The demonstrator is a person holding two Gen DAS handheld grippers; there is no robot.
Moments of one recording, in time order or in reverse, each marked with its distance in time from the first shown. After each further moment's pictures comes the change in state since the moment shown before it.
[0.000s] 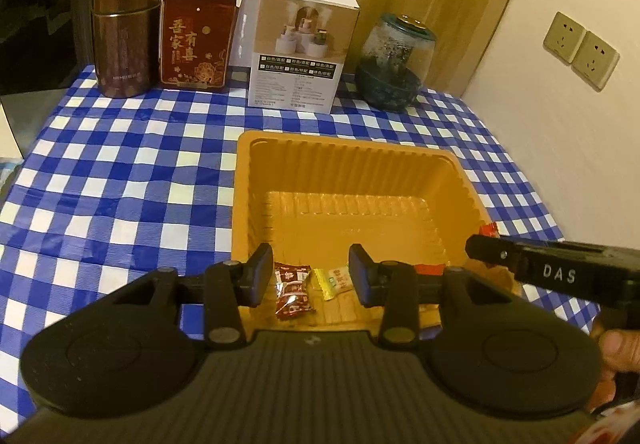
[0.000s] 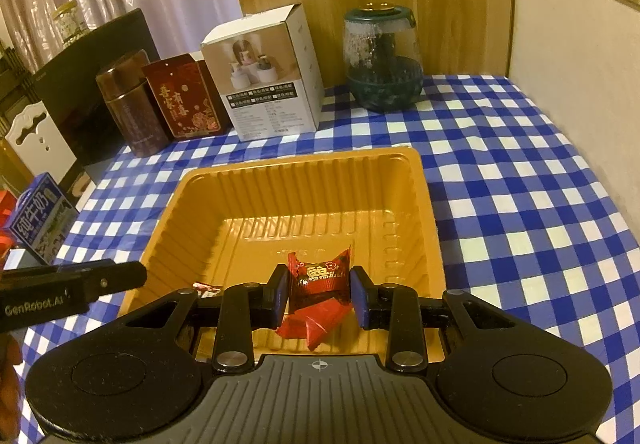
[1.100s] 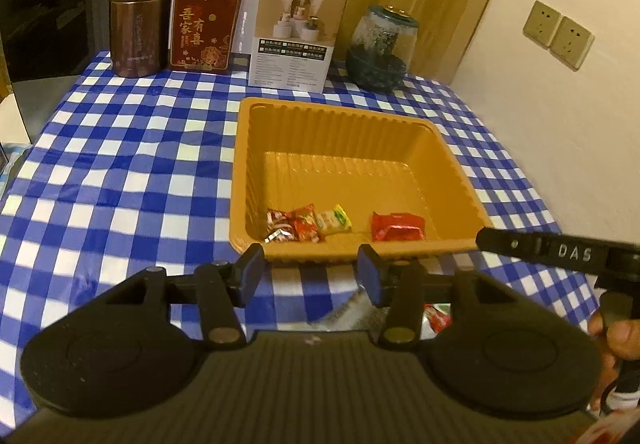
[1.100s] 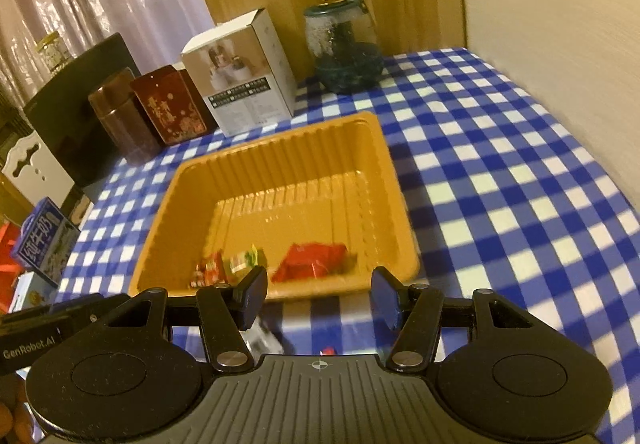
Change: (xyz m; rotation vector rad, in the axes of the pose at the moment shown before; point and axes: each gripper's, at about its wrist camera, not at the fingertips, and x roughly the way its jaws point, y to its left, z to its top) left arm -0.048 -0.012 -0.055 -0.010 -0.006 -0.011; right arm -0.054 -0.013 -0.050 0.124 -0.008 -0.025
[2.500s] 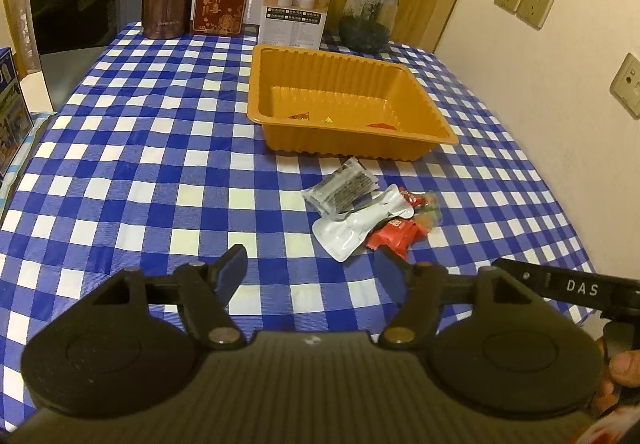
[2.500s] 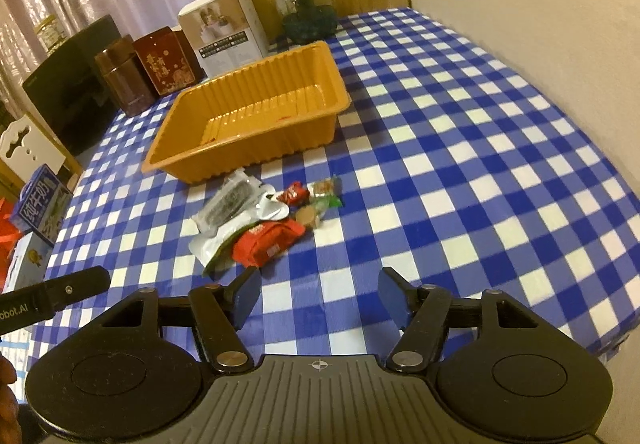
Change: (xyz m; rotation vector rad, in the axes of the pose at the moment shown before) left arm -0.088 -0.009 -0.101 0.016 0.032 0.022; right arm -0.098 -0.002 -0.125 0.067 0.042 -0.067
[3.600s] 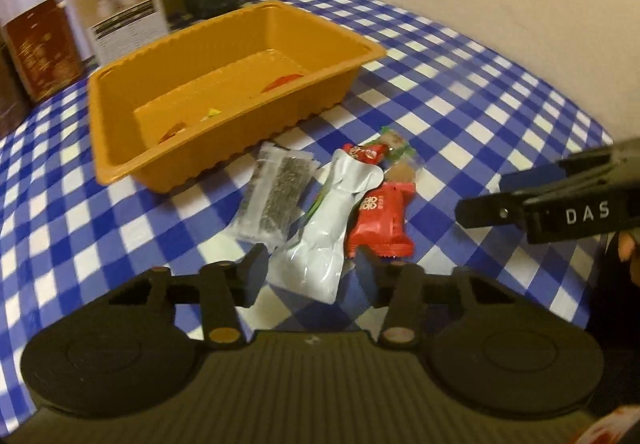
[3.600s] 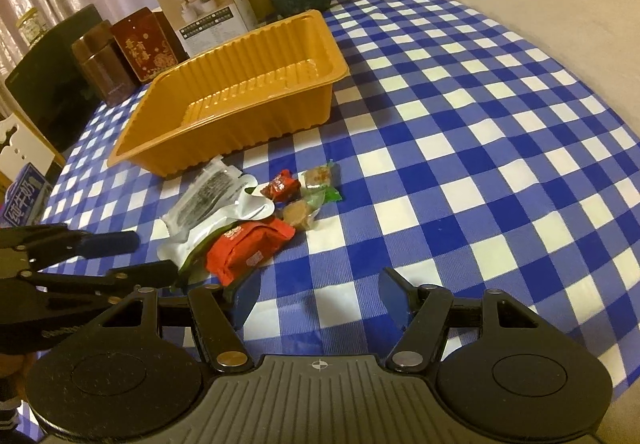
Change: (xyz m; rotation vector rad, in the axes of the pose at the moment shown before) left arm 0.117 -0.037 0.021 0.558 0.114 -0.186; right arm 0.066 -0.007 0.007 0.021 0.033 -0.005
